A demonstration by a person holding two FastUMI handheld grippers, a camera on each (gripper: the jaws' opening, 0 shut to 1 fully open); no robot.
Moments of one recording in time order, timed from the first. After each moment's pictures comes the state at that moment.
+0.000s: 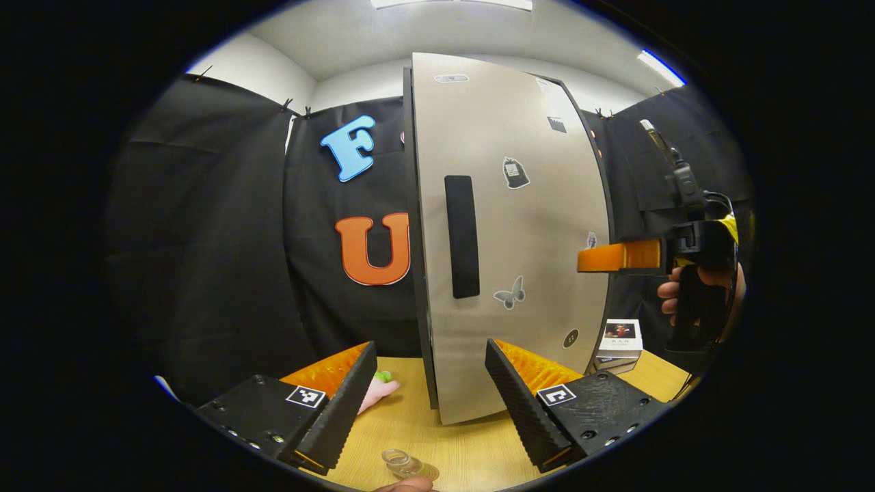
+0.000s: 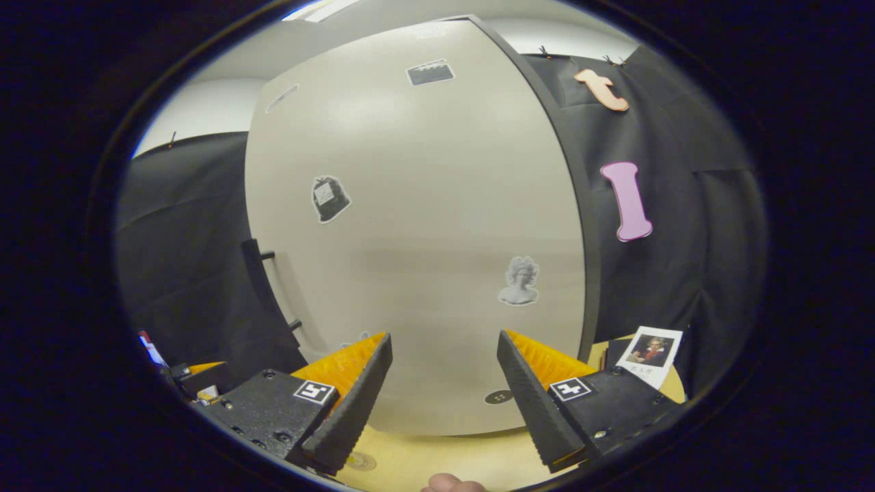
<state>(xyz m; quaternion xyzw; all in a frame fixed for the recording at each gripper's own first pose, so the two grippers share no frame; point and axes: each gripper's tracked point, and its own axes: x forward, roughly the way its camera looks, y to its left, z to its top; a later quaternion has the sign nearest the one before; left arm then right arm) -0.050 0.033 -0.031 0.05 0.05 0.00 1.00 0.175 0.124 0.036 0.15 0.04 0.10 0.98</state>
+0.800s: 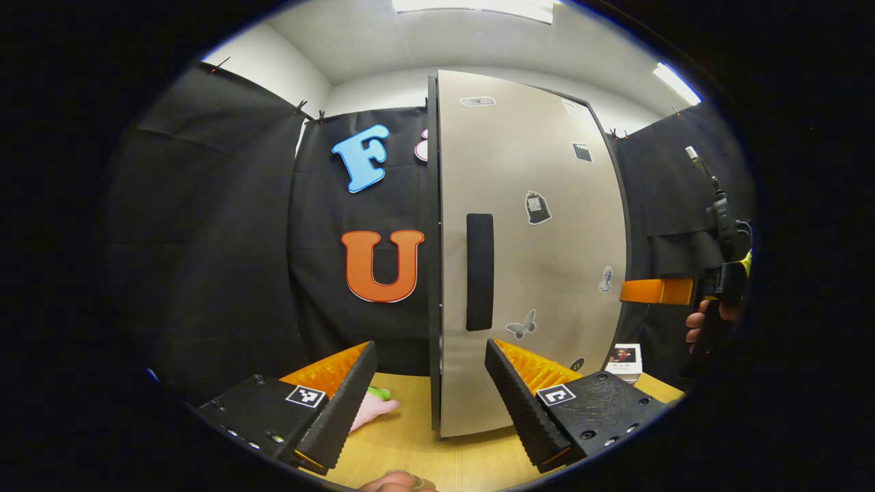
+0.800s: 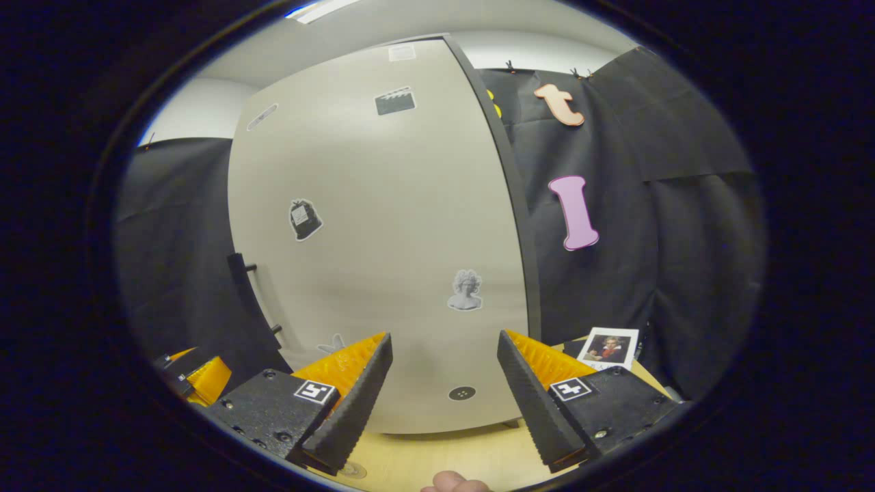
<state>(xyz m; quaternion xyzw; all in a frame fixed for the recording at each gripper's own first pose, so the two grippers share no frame) -0.010 0.063 0.013 0.03 0.01 0.02 1.00 0.143 0.074 0.042 0.16 0.01 -0.05 0.99</state>
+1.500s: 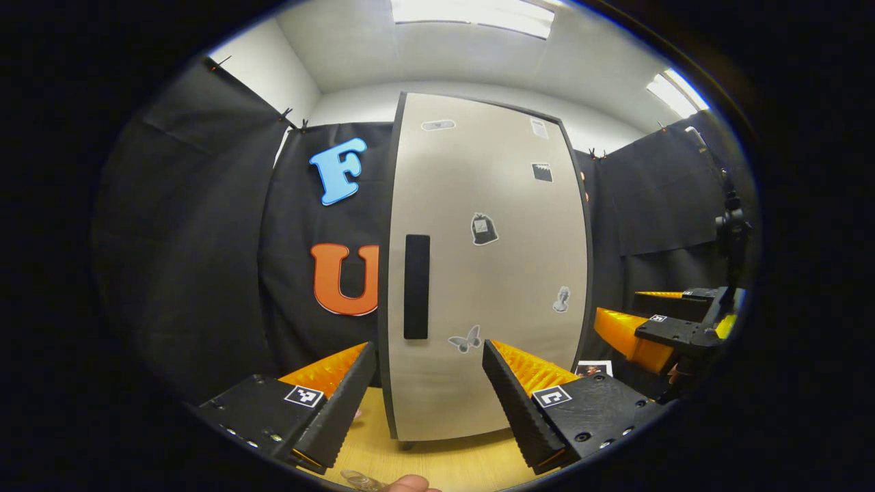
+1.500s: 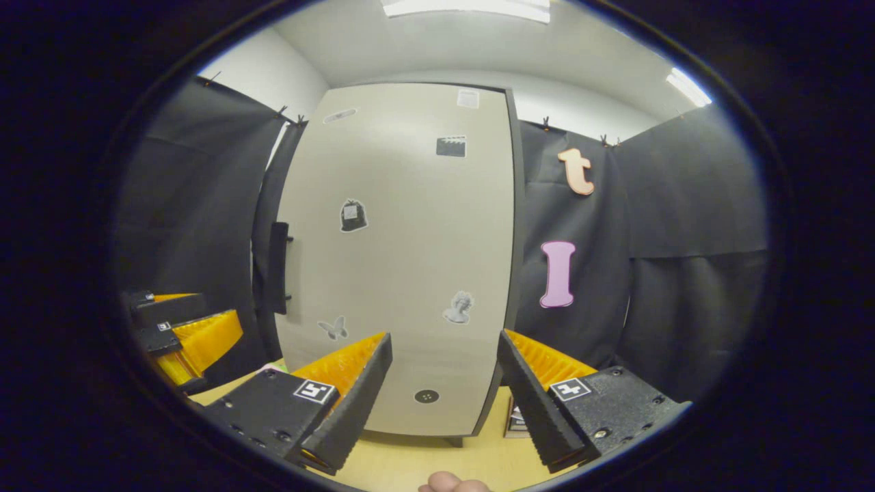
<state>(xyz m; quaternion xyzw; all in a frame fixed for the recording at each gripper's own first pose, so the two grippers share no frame) -0.019 -0.004 0.024 0.00 -0.04 -0.05 1.00 0.097 0.087 0.046 0.03 -0.07 -0.07 0.99</state>
